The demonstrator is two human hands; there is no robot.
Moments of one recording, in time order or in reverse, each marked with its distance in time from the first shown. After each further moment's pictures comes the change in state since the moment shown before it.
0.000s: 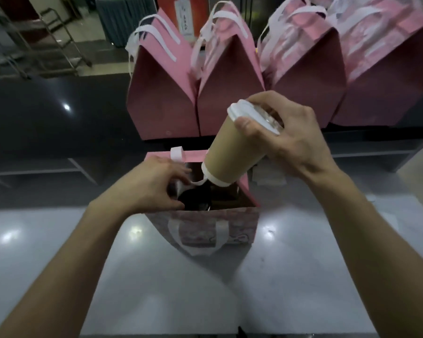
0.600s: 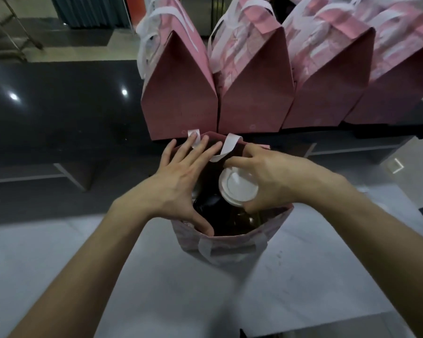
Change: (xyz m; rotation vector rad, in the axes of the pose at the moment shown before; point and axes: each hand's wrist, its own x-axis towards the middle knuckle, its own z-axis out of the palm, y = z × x) left_hand 0.021 -0.053 0.022 -0.108 -0.012 0.244; right_hand 0.013 -0.007 0.084 -0.821 -0.813 0.071
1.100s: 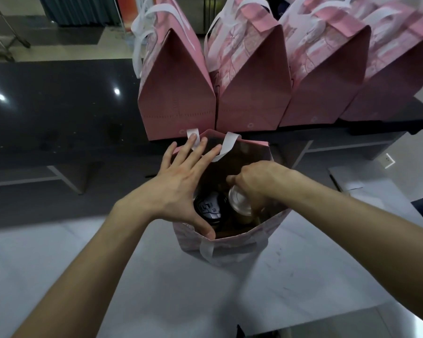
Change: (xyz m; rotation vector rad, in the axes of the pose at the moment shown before) left_hand 0.003 -0.003 0.008 0.026 -0.014 0.020; right_hand 0.046 -0.008 0.039 -0.340 -0.263 -0.004
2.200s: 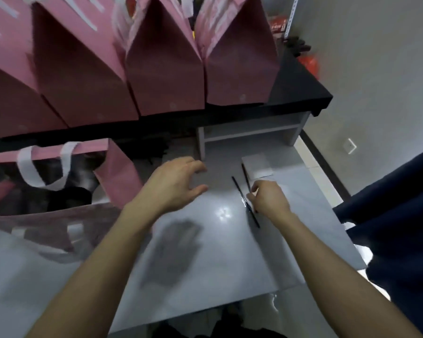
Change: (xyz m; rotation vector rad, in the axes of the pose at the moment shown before) left_hand 0.192 0.251 0.086 -0.029 0.168 -0.101; right_hand -0.073 0.220 0.343 1.044 0.365 0.612
